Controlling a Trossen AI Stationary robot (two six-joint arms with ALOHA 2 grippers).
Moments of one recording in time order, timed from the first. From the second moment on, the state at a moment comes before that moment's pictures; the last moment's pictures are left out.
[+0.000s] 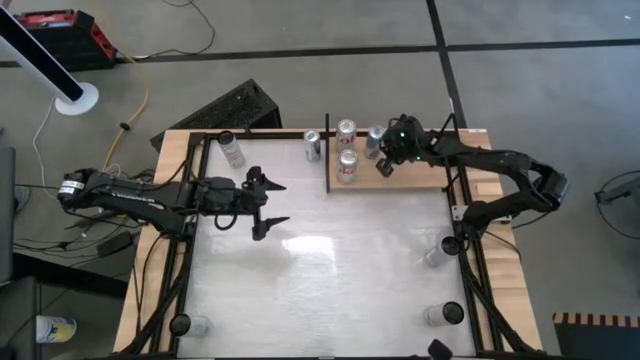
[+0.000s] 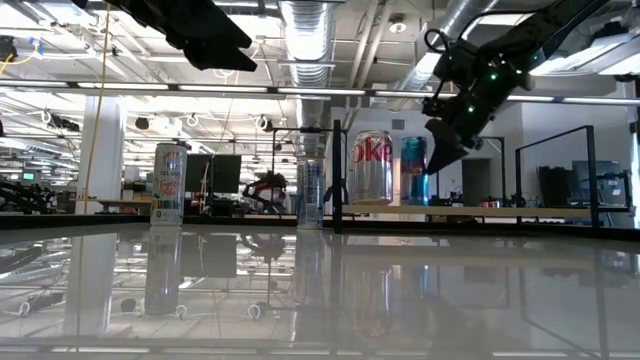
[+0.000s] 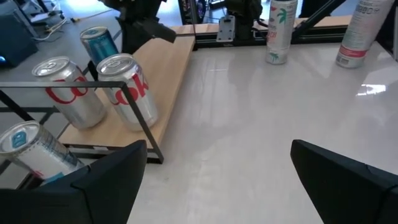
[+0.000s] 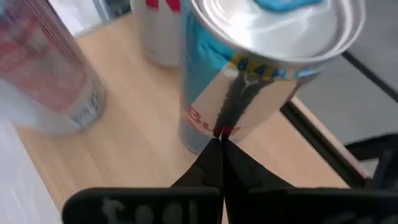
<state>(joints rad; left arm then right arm) -0.04 0.99 0.70 0.00 -0.25 0.05 -0.69 1.33 0.79 -0.22 0.08 -0.09</state>
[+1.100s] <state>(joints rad) -0.04 0.99 0.70 -0.03 -0.24 0.04 -0.70 1.33 0.79 -0.07 0.03 -0.08</state>
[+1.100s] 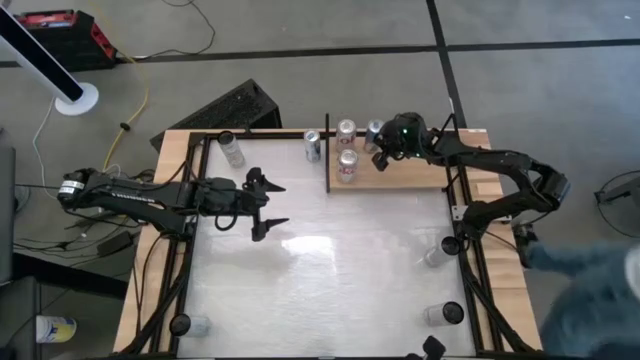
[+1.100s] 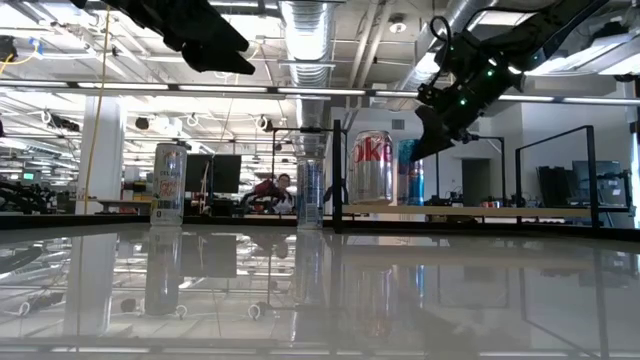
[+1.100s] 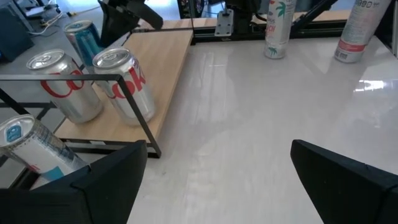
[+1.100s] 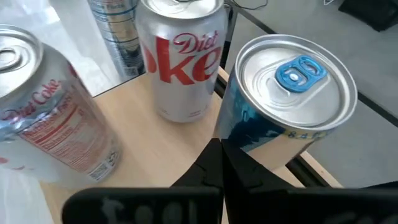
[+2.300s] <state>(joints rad) 0.45 1.35 0.74 0.42 -0.05 0.20 -0.06 1.05 0.79 -0.20 0.10 0.08</state>
